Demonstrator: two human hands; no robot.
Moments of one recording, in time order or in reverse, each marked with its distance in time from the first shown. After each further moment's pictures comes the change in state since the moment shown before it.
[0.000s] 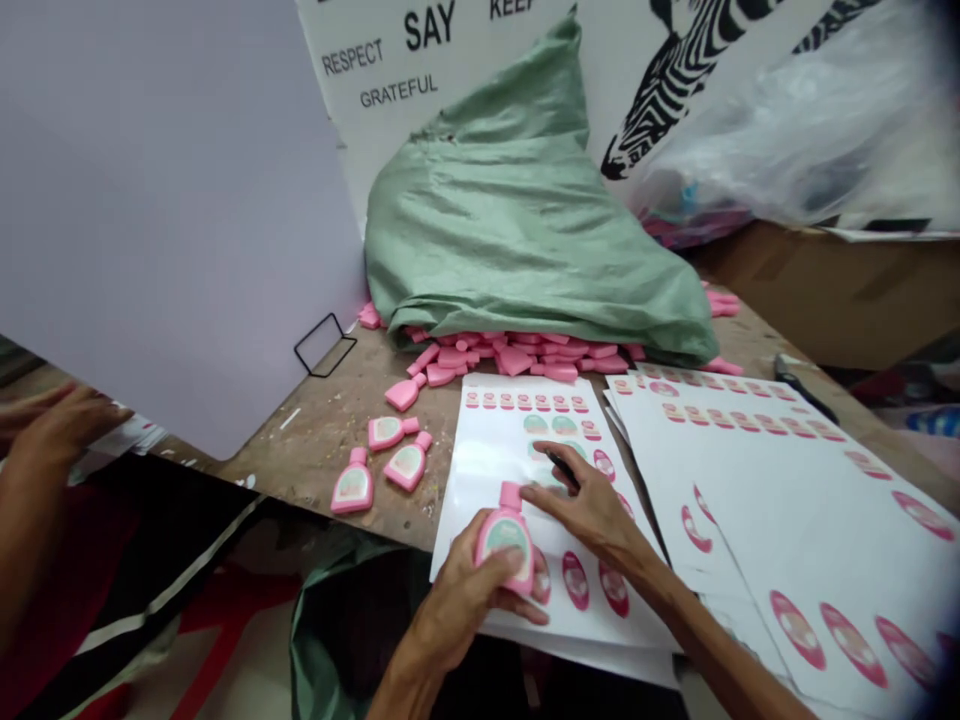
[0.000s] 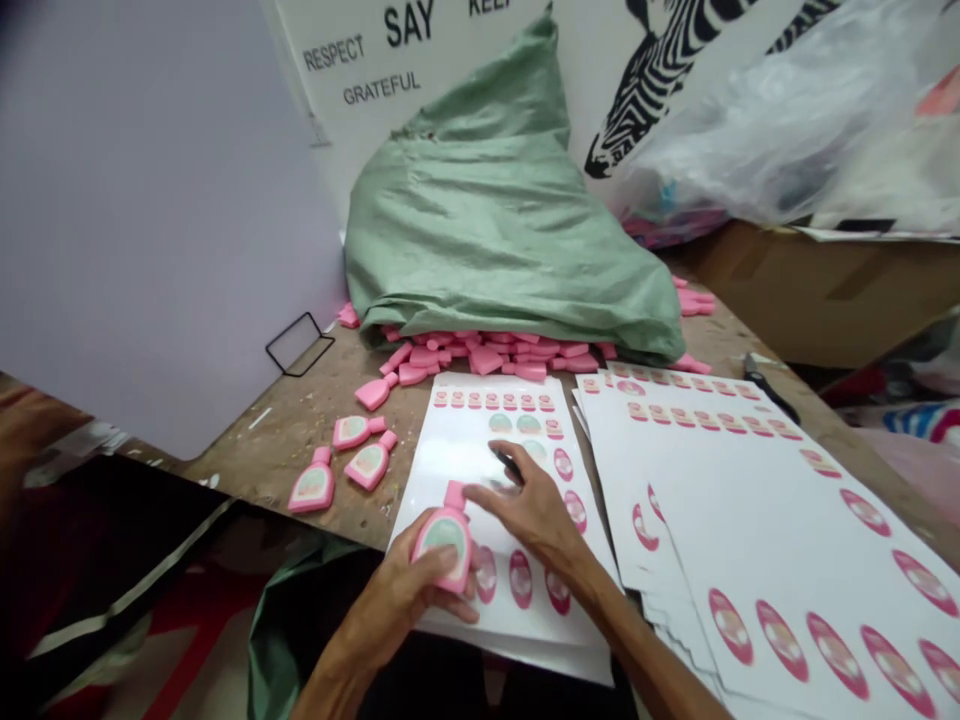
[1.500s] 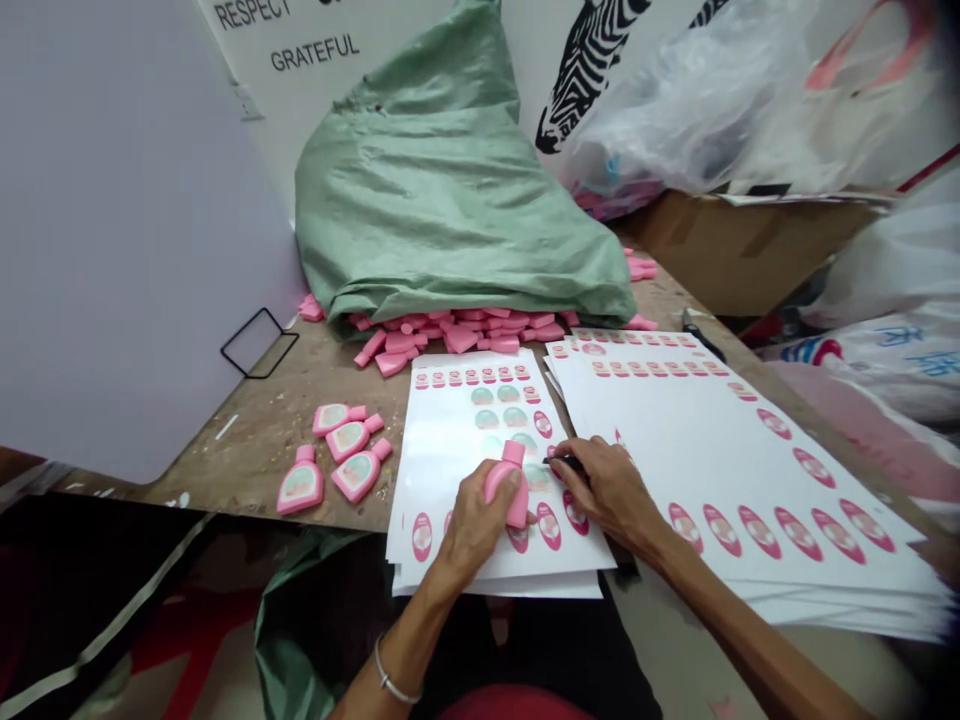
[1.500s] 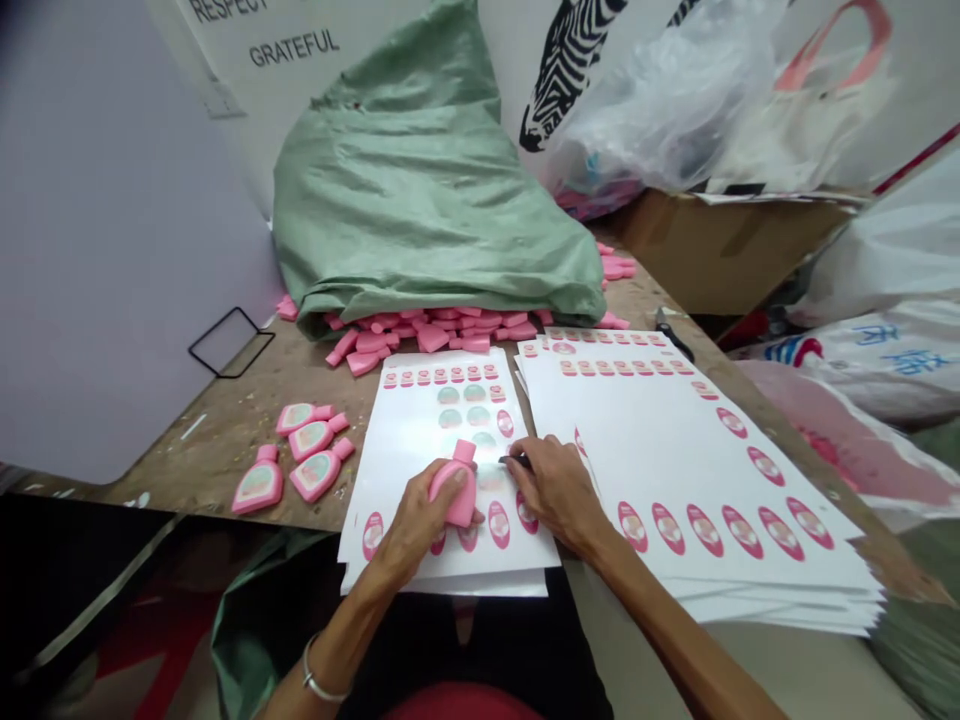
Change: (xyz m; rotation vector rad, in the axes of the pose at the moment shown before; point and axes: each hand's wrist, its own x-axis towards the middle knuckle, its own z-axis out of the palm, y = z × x) left_hand 0.050 -0.018 0.043 0.309 0.061 0.018; right_hand -0.041 0.058 -0.068 -0.719 0.165 -0.311
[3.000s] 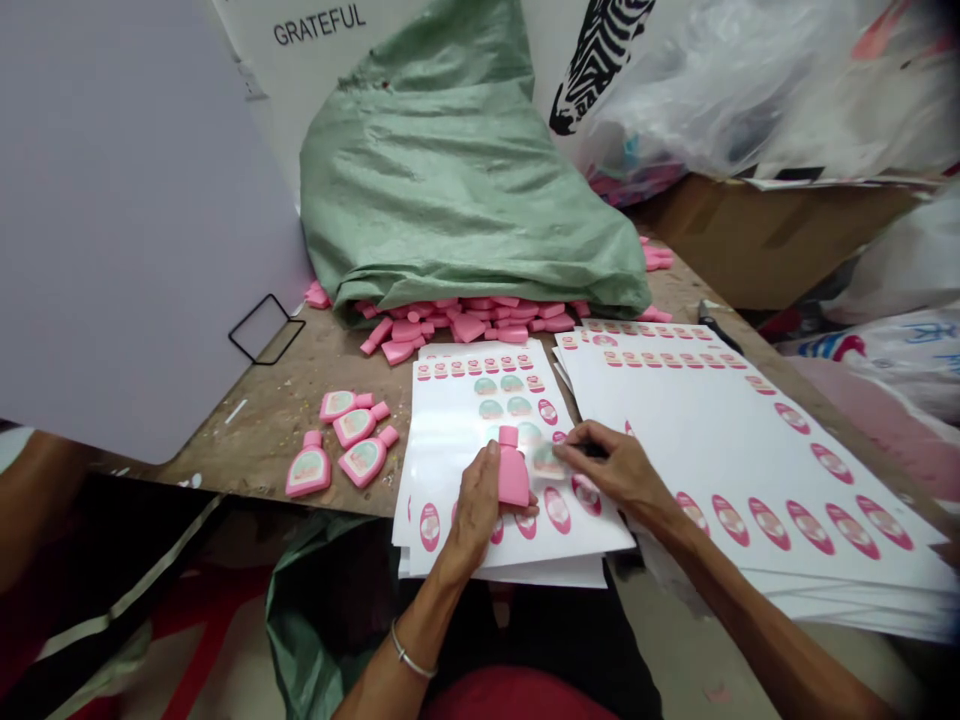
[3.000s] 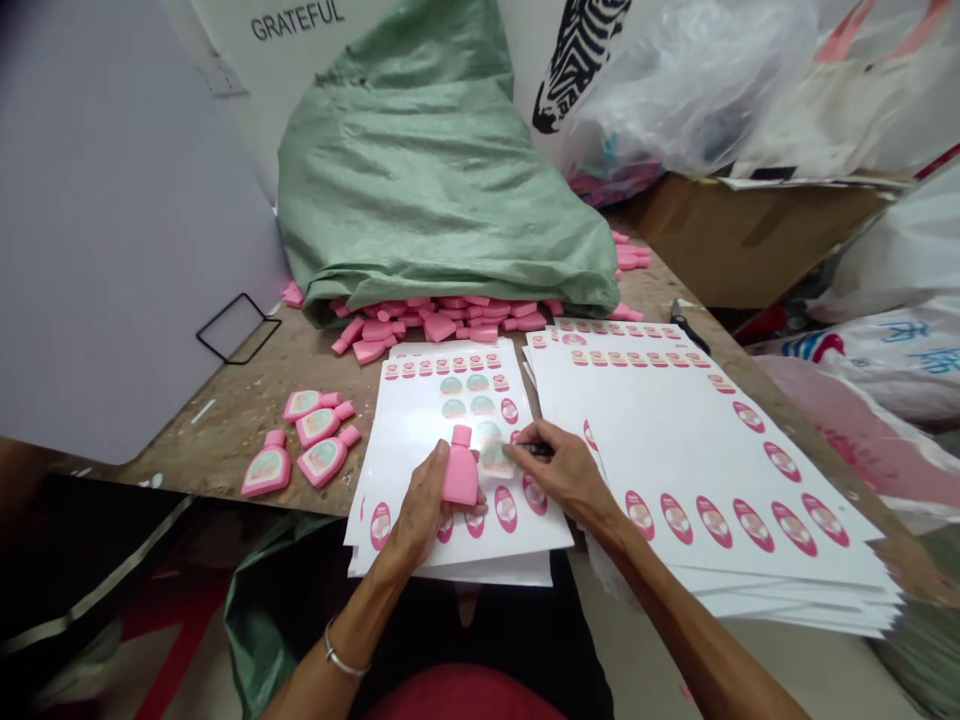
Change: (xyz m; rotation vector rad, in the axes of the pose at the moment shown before) left_hand 0.004 -0.012 0.003 -0.223 0.110 -0.055; right_hand 0.012 0.000 -0.007 0.447 -0.011 0.230
